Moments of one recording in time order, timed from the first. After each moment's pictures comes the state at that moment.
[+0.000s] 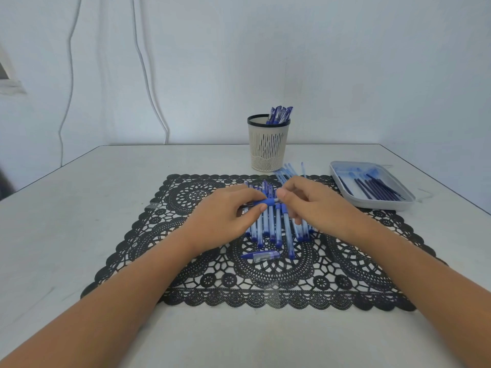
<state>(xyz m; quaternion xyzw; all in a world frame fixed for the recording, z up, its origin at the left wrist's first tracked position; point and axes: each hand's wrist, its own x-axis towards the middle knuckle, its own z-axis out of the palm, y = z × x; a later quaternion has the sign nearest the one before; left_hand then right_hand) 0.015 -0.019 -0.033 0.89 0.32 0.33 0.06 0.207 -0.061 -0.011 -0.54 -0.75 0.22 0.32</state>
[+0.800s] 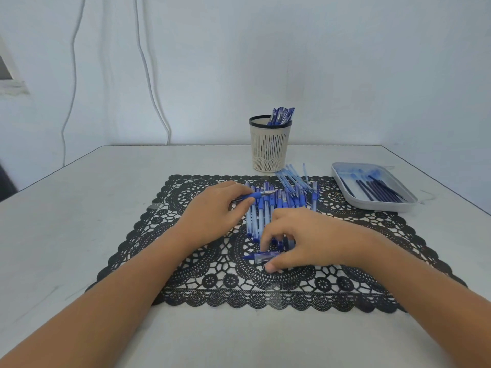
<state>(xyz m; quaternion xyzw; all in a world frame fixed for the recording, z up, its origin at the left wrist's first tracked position) 0.006 -0.010 -0.033 0.86 0.39 0.32 0.03 0.191 -0.079 -0.007 -0.46 -0.87 0.16 0.08</state>
